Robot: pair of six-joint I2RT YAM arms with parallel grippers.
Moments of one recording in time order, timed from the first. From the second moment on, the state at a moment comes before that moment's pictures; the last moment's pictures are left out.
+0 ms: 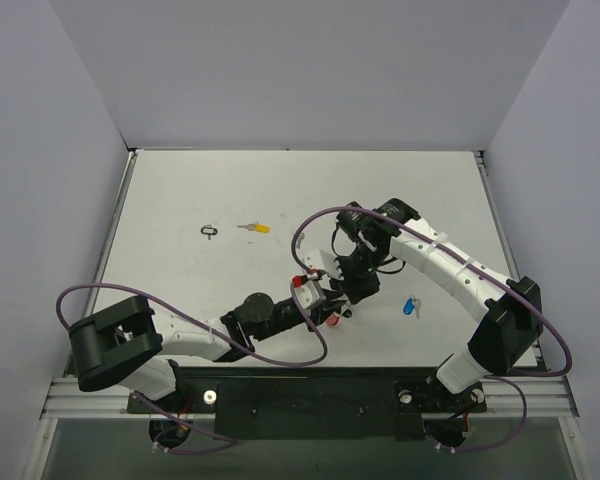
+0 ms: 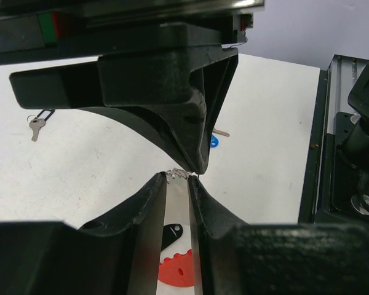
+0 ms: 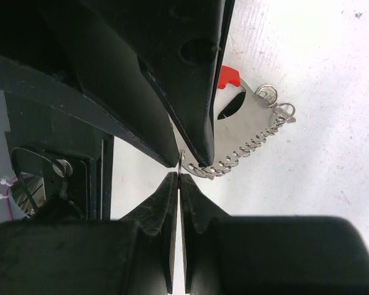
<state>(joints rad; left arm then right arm) -1.15 1.45 0.44 1.07 0.01 -0.01 0.70 1.55 1.37 -1.32 -0.44 -1.02</state>
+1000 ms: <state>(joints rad) -1.14 1.46 0.38 1.23 0.05 -0.05 0.66 1.55 1.38 -1.30 -0.54 -1.01</state>
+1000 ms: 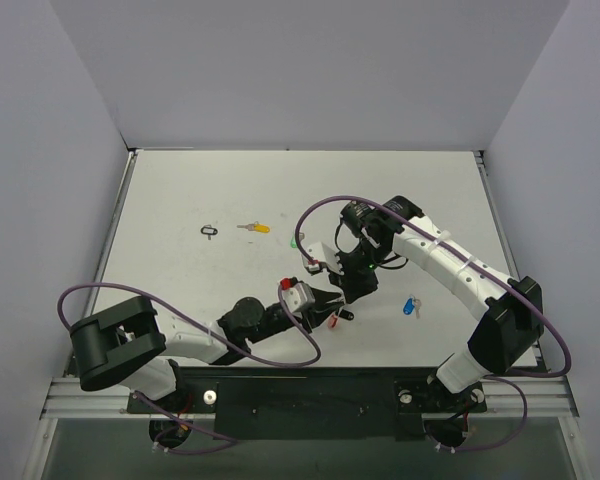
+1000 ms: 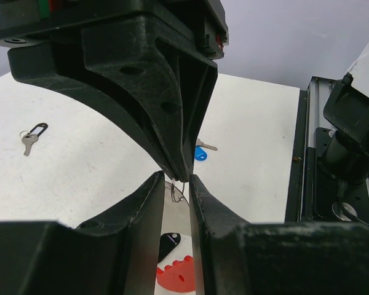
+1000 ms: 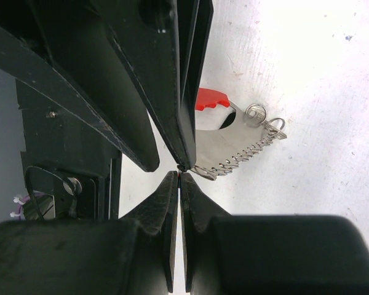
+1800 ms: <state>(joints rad) -1.12 1.50 0.39 1.22 0.07 -0.05 0.66 1.55 1.38 -1.30 -0.55 -1.02</state>
